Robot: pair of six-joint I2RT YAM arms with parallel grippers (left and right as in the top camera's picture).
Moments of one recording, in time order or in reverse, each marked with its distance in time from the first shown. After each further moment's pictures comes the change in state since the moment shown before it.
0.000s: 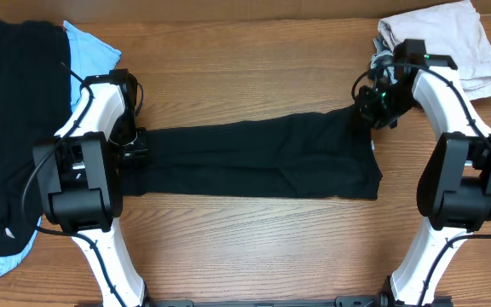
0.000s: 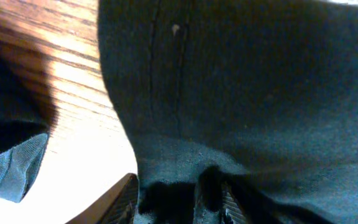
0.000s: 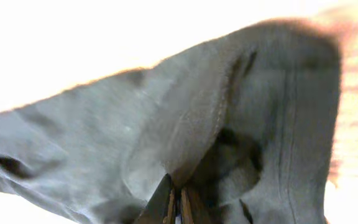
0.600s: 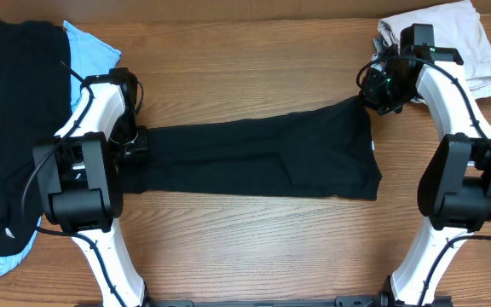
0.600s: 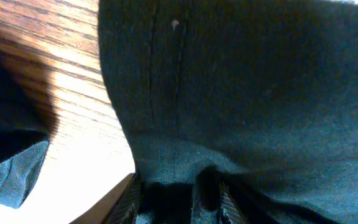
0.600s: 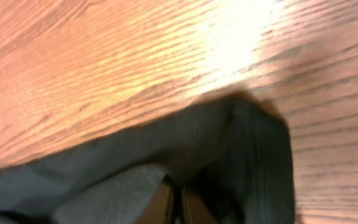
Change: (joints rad) left arm 0.000 -0.002 0.000 0.019 0.002 0.000; right arm -0.010 0.000 0.047 0.127 0.086 0.107
